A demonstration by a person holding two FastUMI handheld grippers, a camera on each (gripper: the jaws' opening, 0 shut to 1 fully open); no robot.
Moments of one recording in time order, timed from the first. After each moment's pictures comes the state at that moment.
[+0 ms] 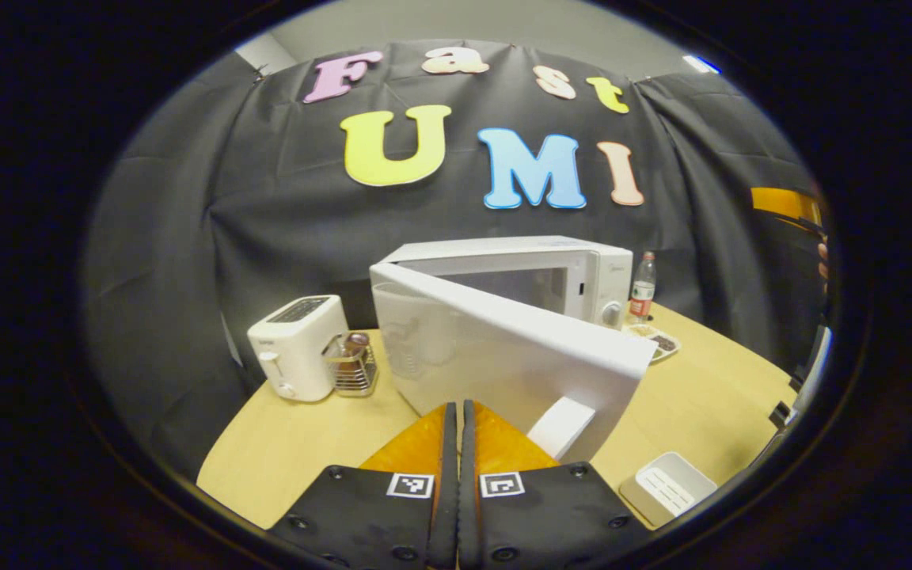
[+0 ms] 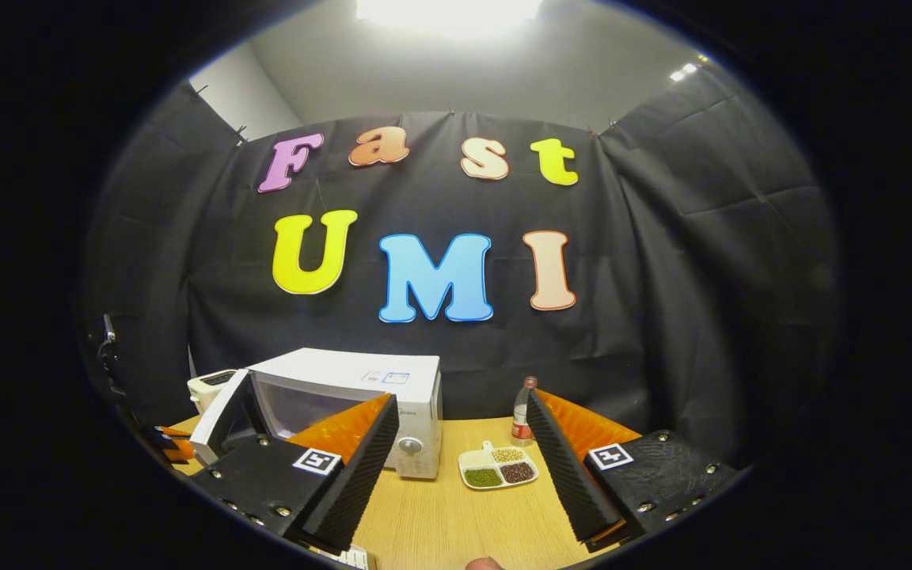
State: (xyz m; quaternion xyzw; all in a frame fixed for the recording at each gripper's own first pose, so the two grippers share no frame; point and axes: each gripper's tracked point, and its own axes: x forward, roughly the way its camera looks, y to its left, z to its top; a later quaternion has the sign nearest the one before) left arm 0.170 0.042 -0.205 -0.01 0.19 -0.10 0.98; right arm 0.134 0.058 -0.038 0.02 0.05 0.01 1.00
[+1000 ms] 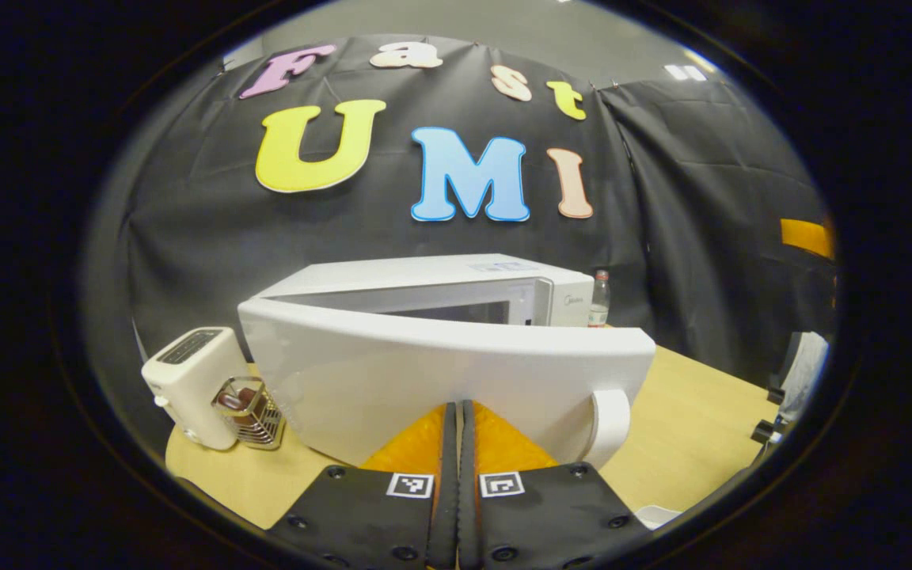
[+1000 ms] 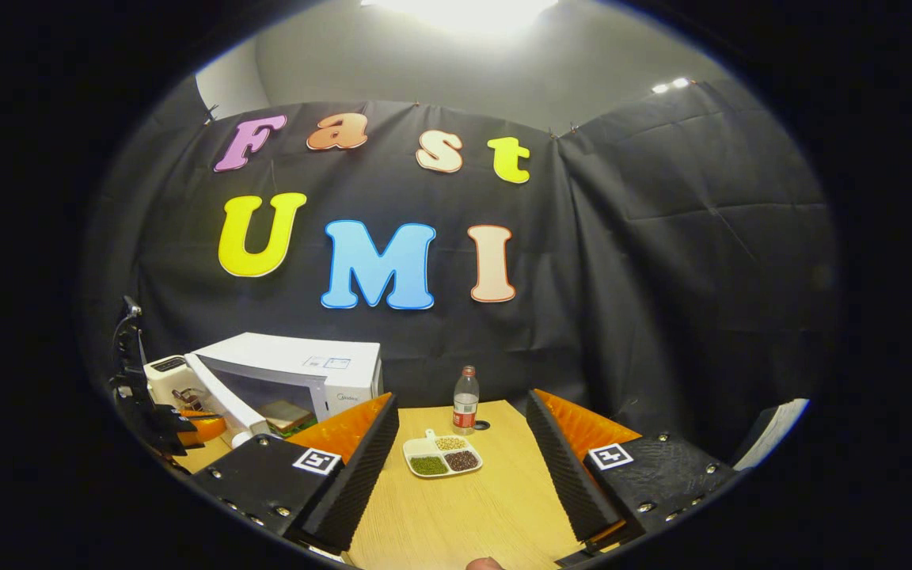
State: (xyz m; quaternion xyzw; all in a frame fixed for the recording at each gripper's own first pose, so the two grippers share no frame) left arm 0.281 -0.043 -0.200 -0.03 0.16 -0.21 0.96; right arm 0.111 0.021 -0.045 -0.01 0.07 -0.10 0.99
